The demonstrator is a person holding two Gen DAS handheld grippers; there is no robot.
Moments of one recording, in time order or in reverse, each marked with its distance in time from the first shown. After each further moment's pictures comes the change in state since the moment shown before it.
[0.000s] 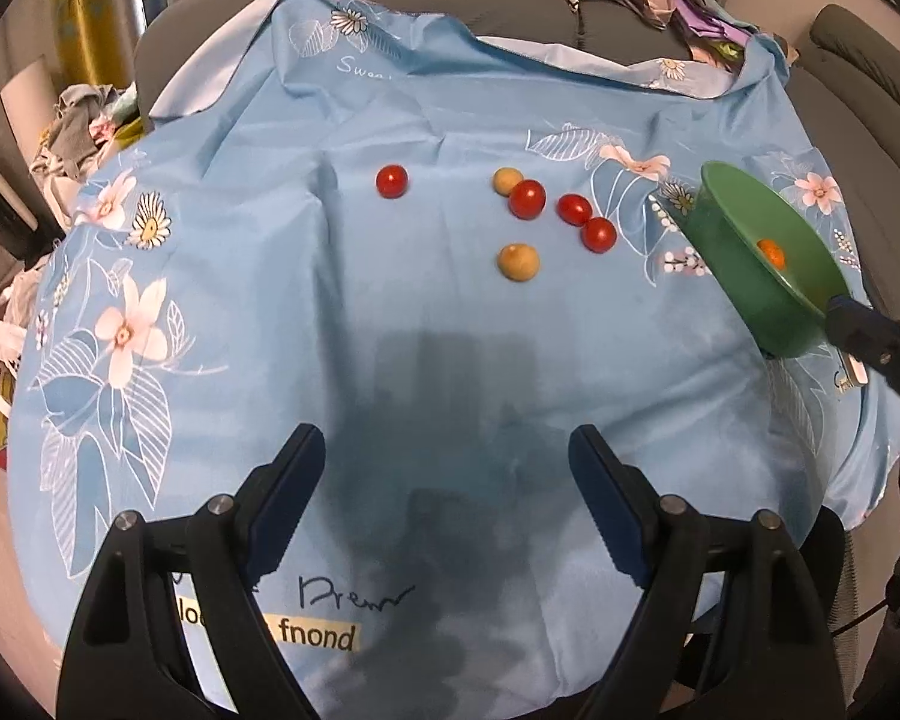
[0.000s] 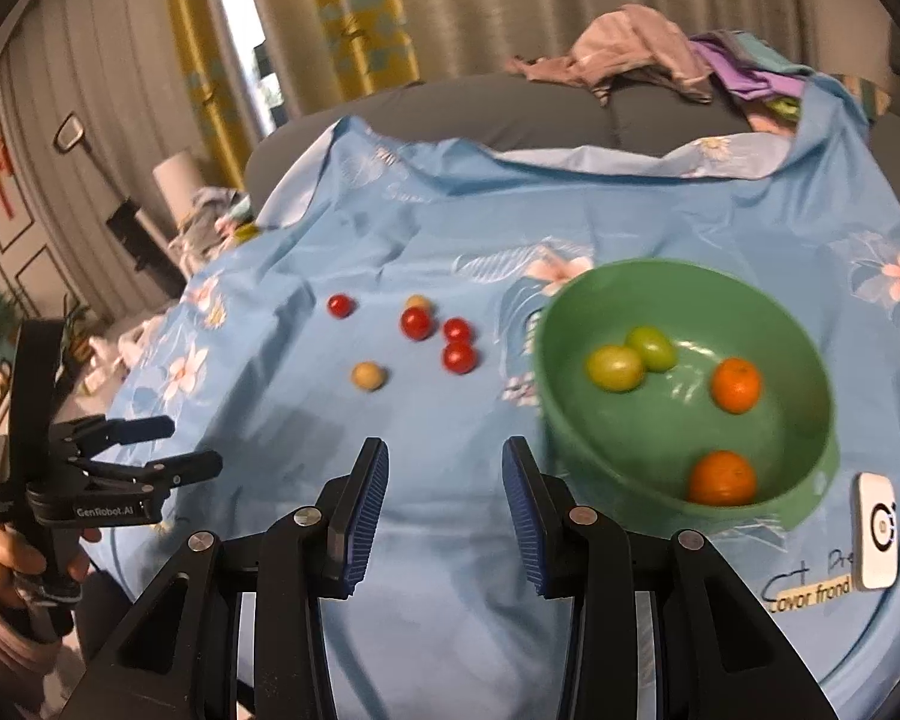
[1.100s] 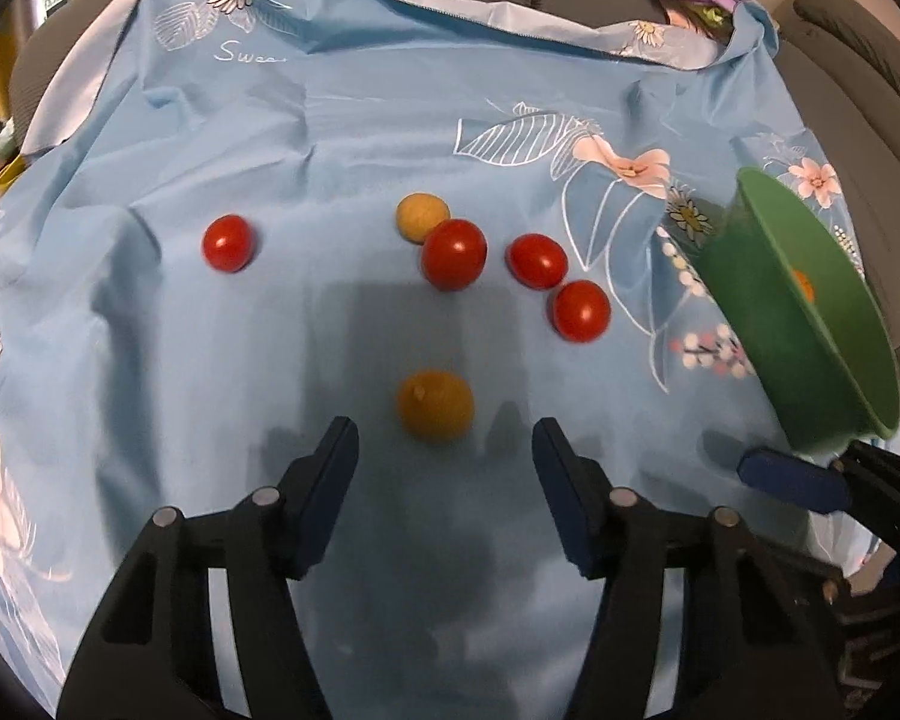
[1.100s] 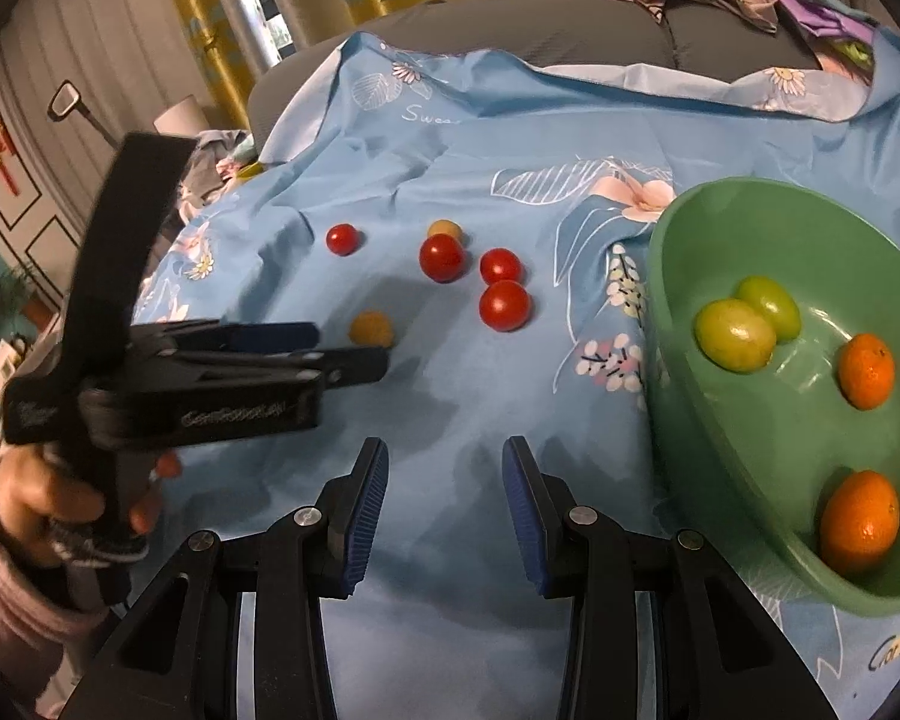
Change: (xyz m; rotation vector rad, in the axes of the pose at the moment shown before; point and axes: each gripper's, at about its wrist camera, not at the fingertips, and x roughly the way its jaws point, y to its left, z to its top) left arm 0.111 -0.033 0.086 0.077 0.060 -0.114; right arm 0.088 -0.004 0.003 0.010 0.128 0.082
